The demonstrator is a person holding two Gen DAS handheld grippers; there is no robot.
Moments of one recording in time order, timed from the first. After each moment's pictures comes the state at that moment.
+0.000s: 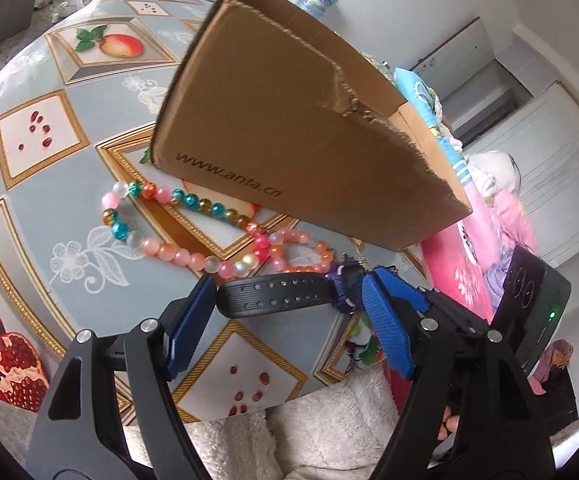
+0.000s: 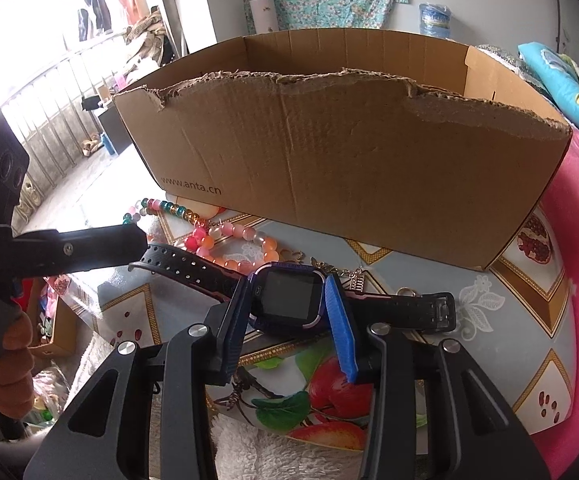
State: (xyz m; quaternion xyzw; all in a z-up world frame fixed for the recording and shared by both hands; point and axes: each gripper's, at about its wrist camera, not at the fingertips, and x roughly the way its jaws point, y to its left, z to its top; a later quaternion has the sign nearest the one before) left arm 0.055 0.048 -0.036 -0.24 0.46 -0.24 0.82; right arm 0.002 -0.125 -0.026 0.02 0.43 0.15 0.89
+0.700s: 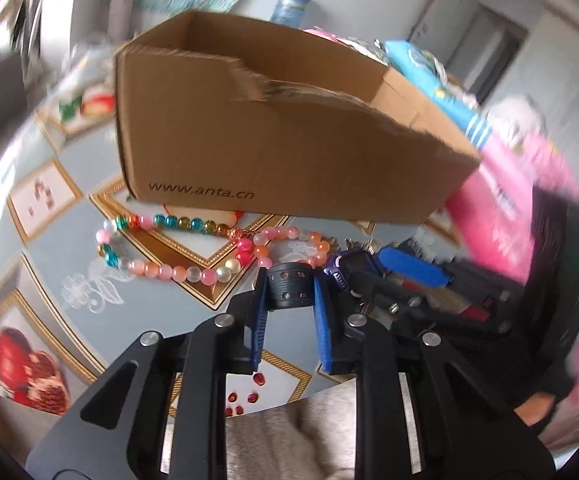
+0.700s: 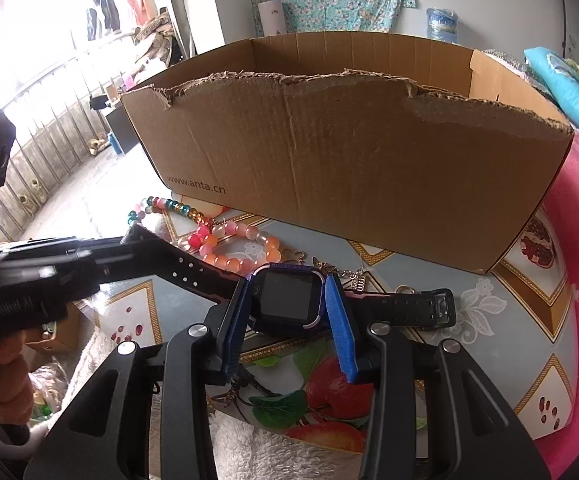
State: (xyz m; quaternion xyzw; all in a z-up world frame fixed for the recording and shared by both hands) left arm 0.038 -0.021 -0.012 -0.07 0.43 -0.20 0.88; right arm -0.001 -0.139 -0.023 0.05 0.43 0.17 0.89
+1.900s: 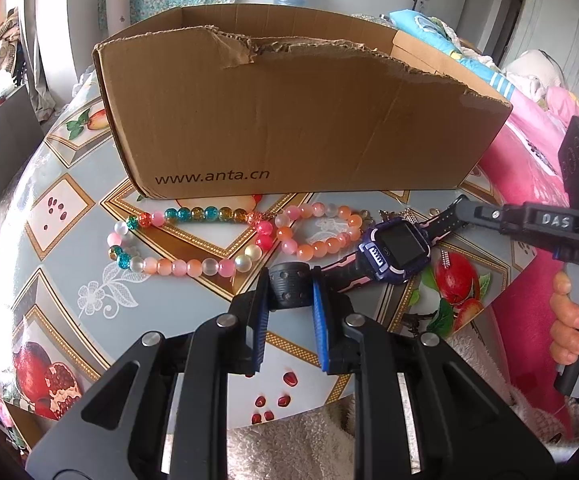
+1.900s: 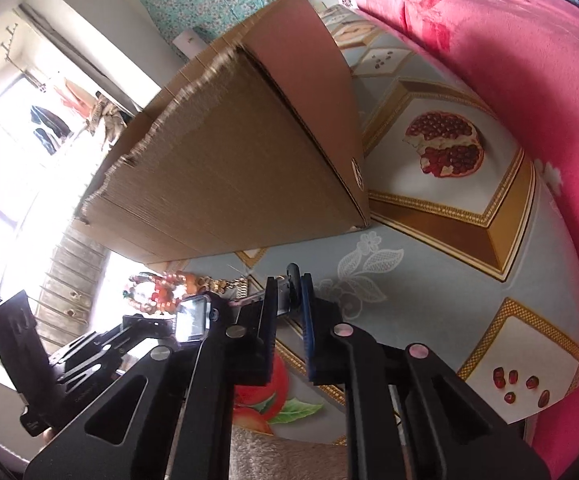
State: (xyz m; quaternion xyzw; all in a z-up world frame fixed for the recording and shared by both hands) left arm 0.044 -0.038 -0.032 0.00 0.44 -0.16 0.88; right arm 0.015 -0.245 -0.051 0.26 0.46 0.12 0.84
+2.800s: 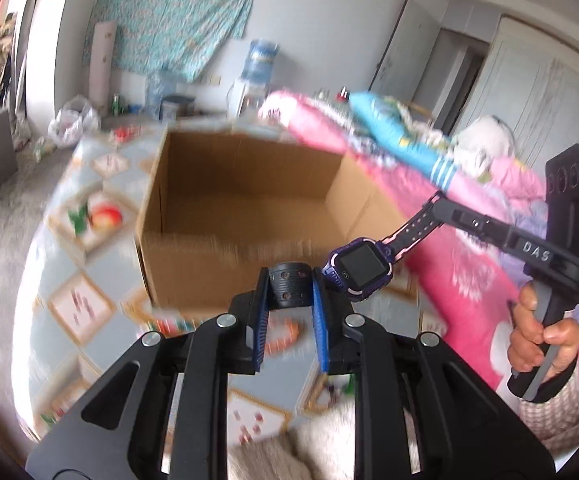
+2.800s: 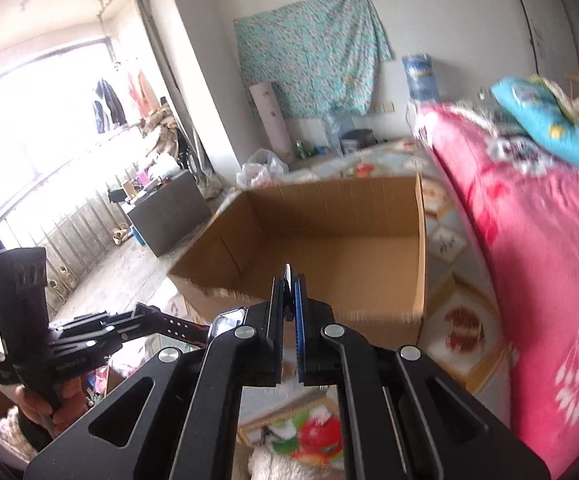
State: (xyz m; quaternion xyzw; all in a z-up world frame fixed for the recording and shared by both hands) left arm 0.037 0.005 0.089 -0.07 0.33 -0.24 0.91; right arm 0.003 -0.206 0.122 0.12 0.29 0.18 0.93
